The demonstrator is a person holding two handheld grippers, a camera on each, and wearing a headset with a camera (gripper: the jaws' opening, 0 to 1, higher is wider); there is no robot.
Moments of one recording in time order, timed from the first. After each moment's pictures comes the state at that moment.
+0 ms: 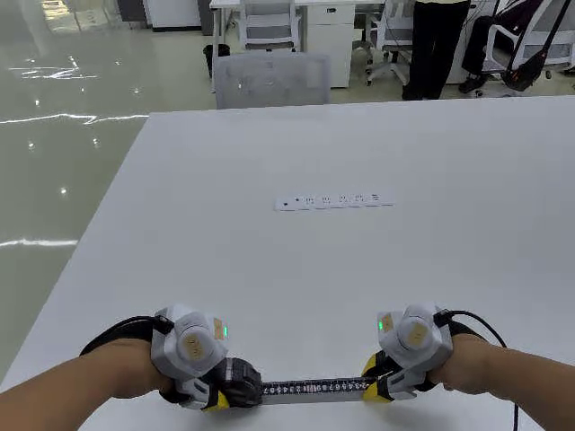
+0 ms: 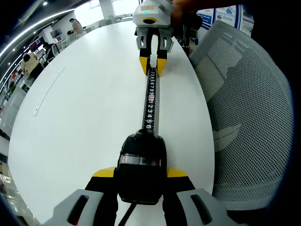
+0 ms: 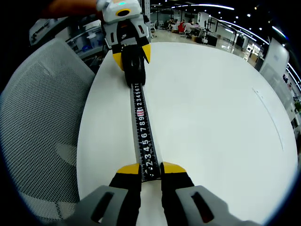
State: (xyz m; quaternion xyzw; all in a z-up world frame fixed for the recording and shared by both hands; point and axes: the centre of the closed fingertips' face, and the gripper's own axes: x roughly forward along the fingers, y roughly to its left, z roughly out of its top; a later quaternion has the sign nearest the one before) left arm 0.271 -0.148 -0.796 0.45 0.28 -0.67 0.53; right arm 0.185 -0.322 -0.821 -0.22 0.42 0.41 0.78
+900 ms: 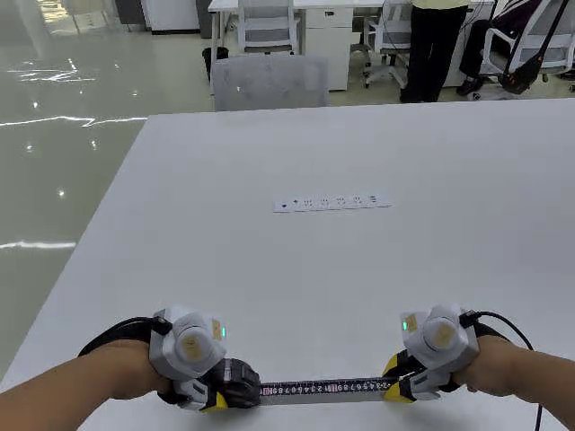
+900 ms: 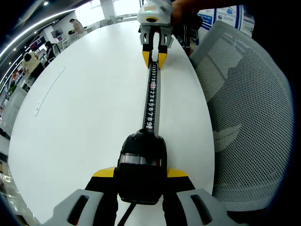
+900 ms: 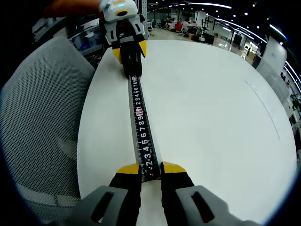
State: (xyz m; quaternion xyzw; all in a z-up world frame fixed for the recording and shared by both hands) left arm 0.270 -0.148 -0.796 0.44 0.28 -0.66 0.53; right arm 0.169 -0.351 -0.820 -0.22 0.43 0.40 0.78
